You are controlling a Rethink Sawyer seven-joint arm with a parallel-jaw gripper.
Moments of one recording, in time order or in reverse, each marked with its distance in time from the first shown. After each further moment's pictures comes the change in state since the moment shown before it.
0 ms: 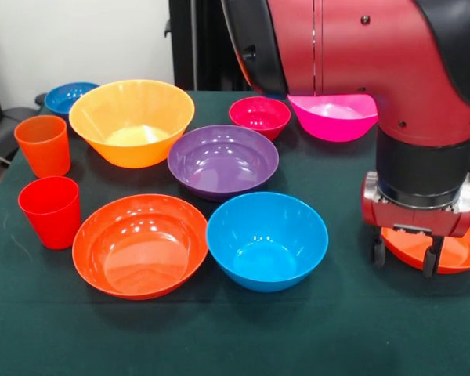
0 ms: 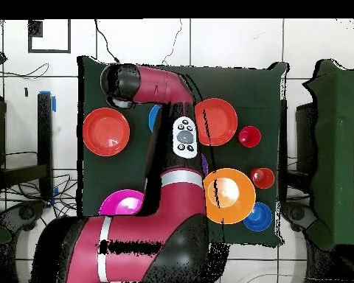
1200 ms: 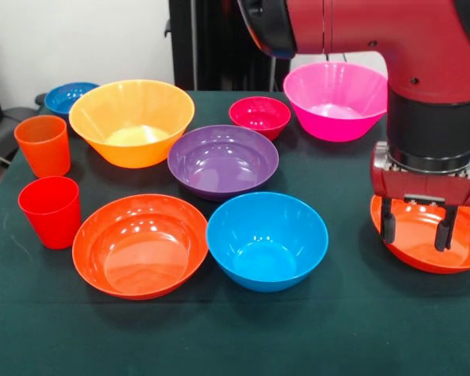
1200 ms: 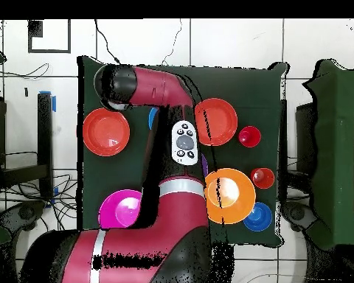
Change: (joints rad) arm 0.000 -0.100 0.007 0.095 0.000 -0.021 0.000
